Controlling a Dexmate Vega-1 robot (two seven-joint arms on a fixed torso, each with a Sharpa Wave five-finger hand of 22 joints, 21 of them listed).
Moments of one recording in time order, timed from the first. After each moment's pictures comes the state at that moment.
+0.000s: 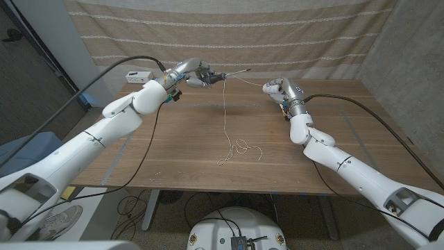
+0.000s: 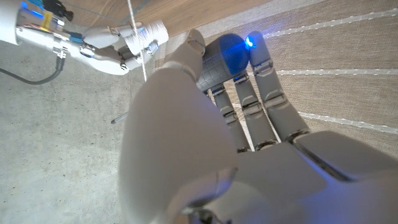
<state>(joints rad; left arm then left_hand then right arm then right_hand) 0.65 0.82 0.49 -1.77 0.27 -0.07 0.02 1.33 -0.04 0.45 -0.17 0.17 0.91 -0.01 0.32 0.21 0.86 -0.04 0.40 0.55 0.87 0.01 0.46 0.53 0.78 -0.08 0.96 0.18 -0.73 -0.57 -0.64 -1.50 -0.38 -0.13 -0.60 1.26 -0.01 0.35 -0.15 0.18 0.96 -0.08 0.23 0.20 0.70 -0.01 0.46 0.23 0.82 0.07 0.46 0.54 0.89 -0.07 0.99 0.33</state>
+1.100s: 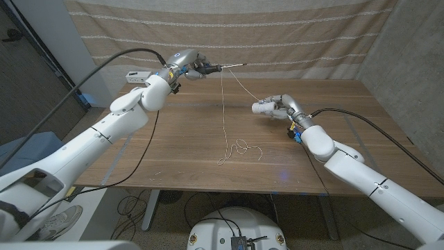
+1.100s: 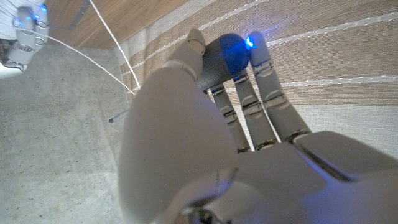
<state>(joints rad) 0.62 0.79 0.53 -1.79 0.47 0.09 0.15 1.34 -0.04 0.45 -0.17 0.17 0.92 -0.01 0.32 0.22 0.87 -0.05 0.38 0.56 0.87 0.01 0.46 0.54 0.78 -0.08 0.98 0.18 -0.99 -0.76 -0.46 -1.86 0.13 -0.05 -0.20 1.27 -0.01 0.34 -0.15 0.18 0.97 -0.08 0.23 0.20 0.70 -0.01 0.46 0.23 0.82 0.07 0.44 0.55 0.88 -0.07 1.03 0.31</state>
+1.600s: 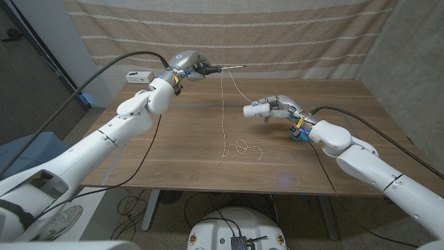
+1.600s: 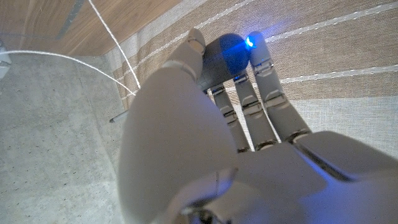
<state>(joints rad) 0.61 0.77 0.57 -1.79 0.54 0.14 0.19 1.34 -0.04 0.45 -0.17 0.17 0.92 -0.01 0.32 0.22 0.88 -0.05 0.38 0.56 0.87 0.01 0.46 0.53 0.78 -0.08 0.98 0.17 -1.00 -0.81 -0.40 -1.82 0.43 0.14 0.11 1.27 -0.01 0.35 -0.15 0.18 0.97 -0.08 0.22 0.20 0.70 -0.01 0.46 0.23 0.82 0.07 0.44 0.55 0.88 -0.07 1.04 0.30</state>
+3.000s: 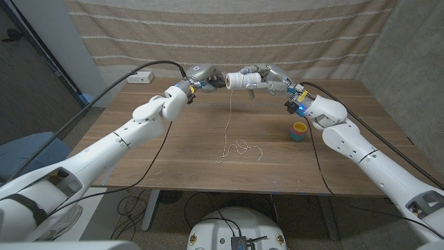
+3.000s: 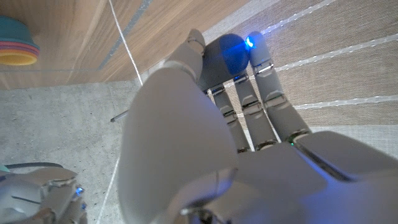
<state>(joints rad) 0.57 0.72 0.69 -1.73 0.62 0.10 0.11 1.34 -0.04 0.45 -0.17 0.17 0.92 -0.01 0.31 0.22 0.88 -0.05 0.36 0.57 0.88 0.01 0.44 0.54 0.77 -0.08 0.99 0.17 -0.76 -0.62 -0.44 -1.64 0.81 0.38 0.65 1.27 -0.01 0.34 -0.15 0.18 0.97 -0.08 0.21 0.21 0.70 -0.01 0.44 0.23 0.82 0.07 0.42 0.56 0.88 -0.07 1.10 0.27</state>
